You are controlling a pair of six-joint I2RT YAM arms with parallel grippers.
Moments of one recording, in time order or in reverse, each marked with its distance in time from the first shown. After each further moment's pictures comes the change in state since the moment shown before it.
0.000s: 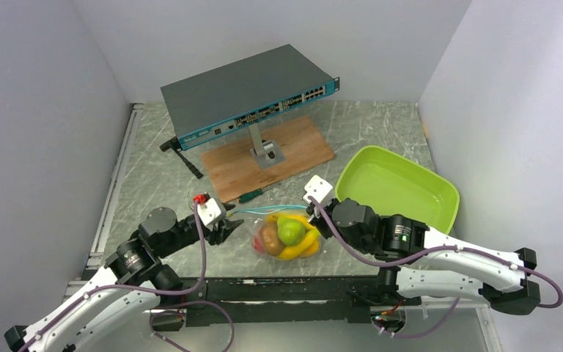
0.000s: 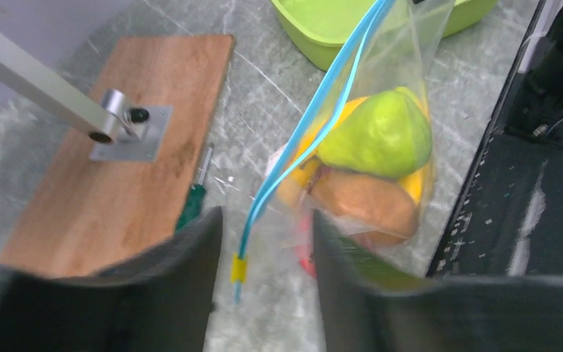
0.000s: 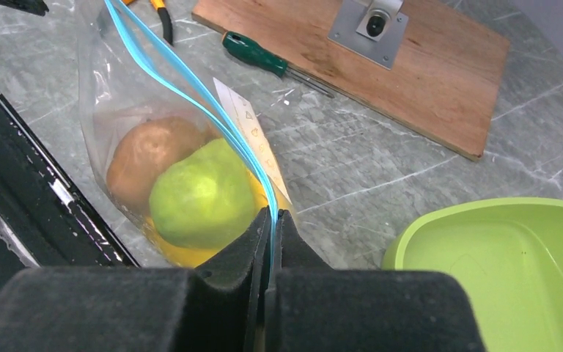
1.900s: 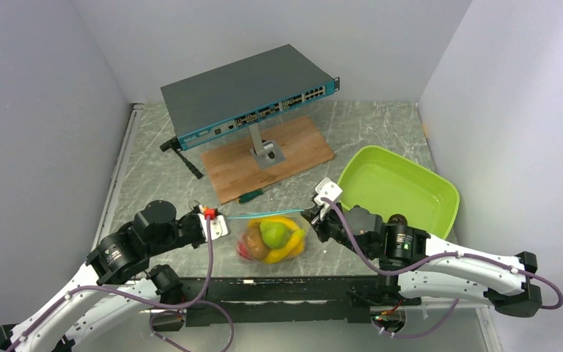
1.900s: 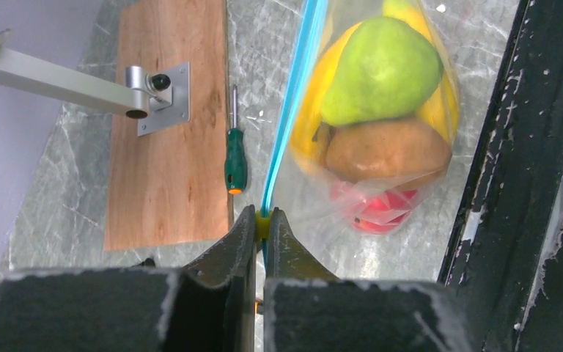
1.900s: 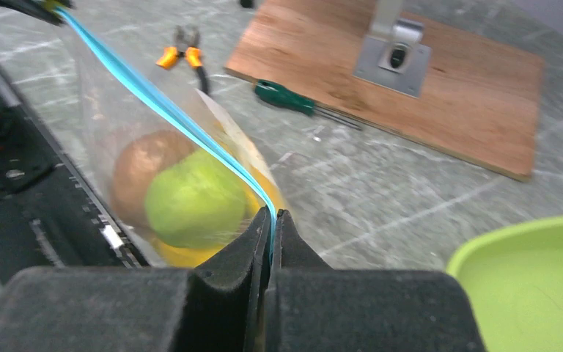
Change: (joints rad) left arm -0.017 0.075 0.244 -0.437 -0.016 0.367; right arm 0.014 -0.098 -0.140 0.208 -0.009 0.078
